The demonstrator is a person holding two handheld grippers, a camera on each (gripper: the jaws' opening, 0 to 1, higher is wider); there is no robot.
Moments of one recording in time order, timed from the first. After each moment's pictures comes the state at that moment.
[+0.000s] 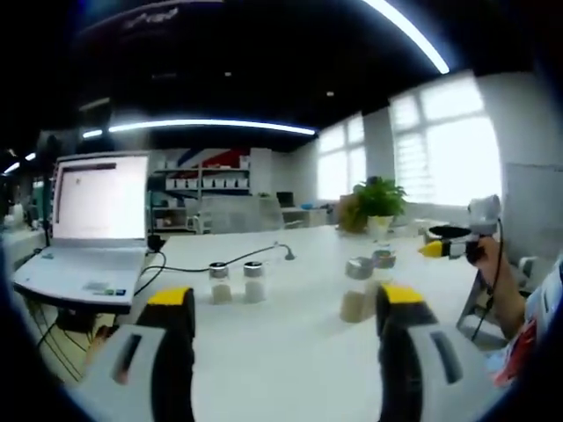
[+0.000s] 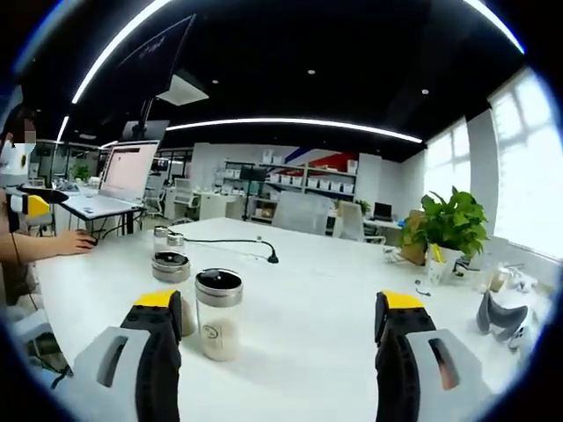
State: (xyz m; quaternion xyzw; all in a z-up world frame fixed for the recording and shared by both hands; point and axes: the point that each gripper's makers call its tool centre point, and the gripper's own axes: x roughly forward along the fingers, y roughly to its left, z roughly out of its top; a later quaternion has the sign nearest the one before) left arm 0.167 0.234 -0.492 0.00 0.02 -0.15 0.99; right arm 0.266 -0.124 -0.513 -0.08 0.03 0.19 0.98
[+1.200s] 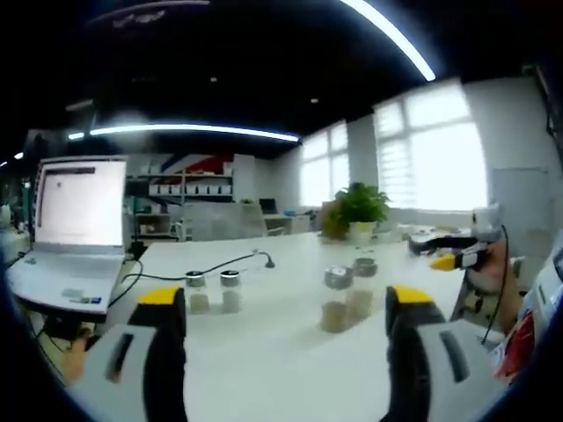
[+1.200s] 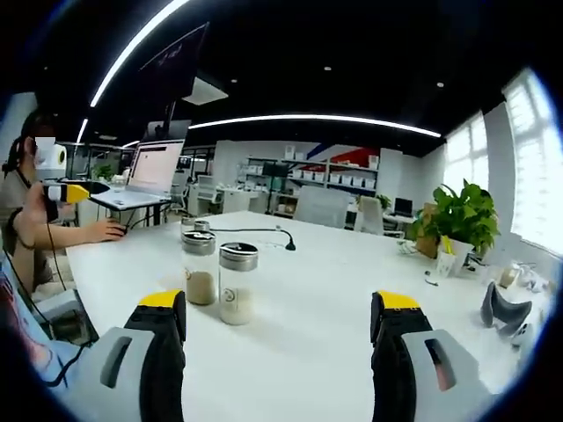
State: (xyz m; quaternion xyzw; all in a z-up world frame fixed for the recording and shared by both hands) left arm 0.174 0.208 -0.486 0.00 0.00 -0.19 0.98; right arm 0.224 -0.145 -0.528 -0.08 0.05 0.24 0.96
